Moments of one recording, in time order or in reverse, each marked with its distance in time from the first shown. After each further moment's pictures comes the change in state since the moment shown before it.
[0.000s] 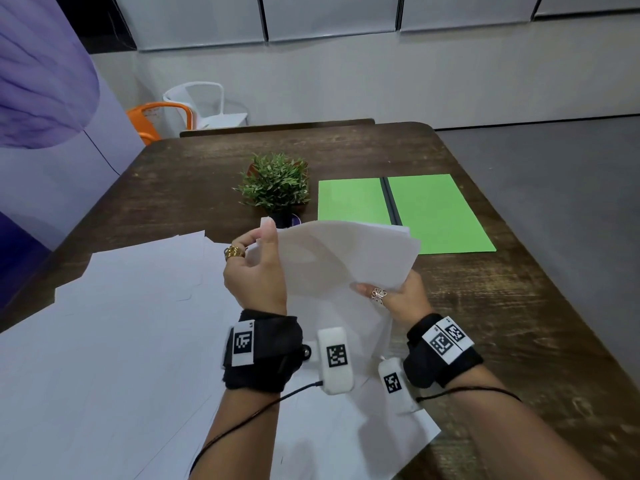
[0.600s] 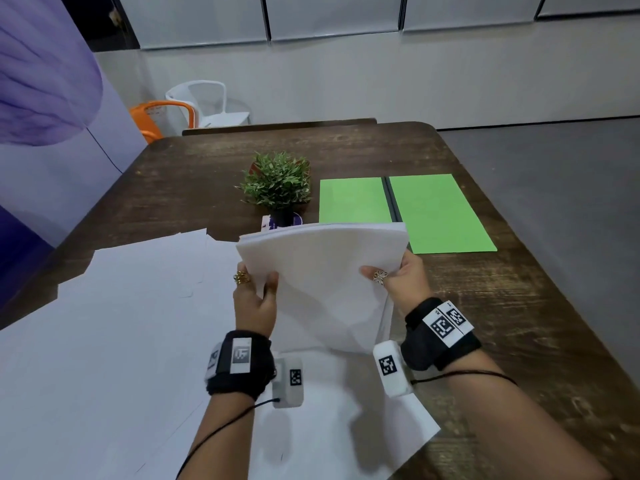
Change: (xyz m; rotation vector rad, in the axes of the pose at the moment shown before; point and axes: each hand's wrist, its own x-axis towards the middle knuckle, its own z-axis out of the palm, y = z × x) left_hand 0.014 -0.071 -0.043 0.257 -0.387 0.215; right_hand 0.013 -0.015 0.004 0.073 0.018 -0.029
